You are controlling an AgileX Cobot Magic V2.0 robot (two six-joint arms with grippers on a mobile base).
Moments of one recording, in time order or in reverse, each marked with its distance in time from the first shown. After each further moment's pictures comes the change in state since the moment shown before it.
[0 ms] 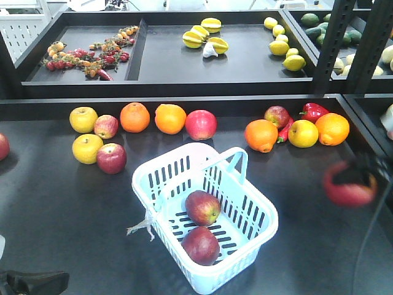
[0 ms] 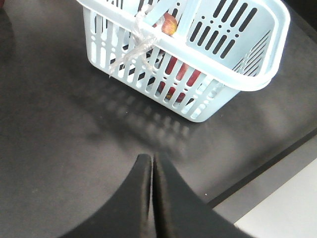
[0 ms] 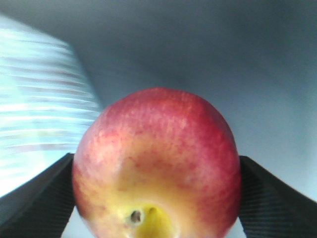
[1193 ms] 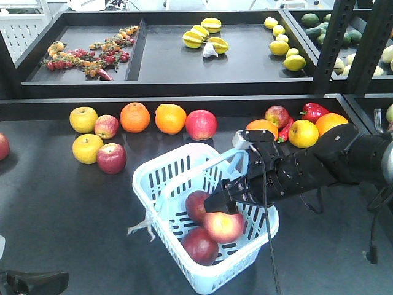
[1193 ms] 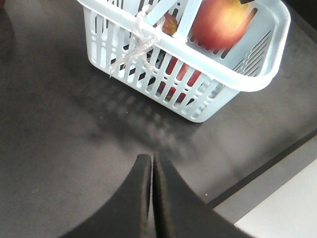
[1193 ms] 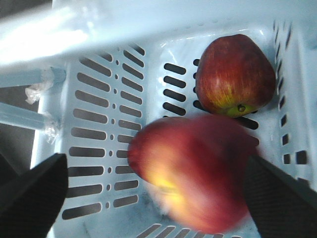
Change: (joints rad) left arm 0.000 0.000 0.000 0.000 0.000 0.000; right arm 0.653 0.108 0.005 0.135 -0.288 -0.058
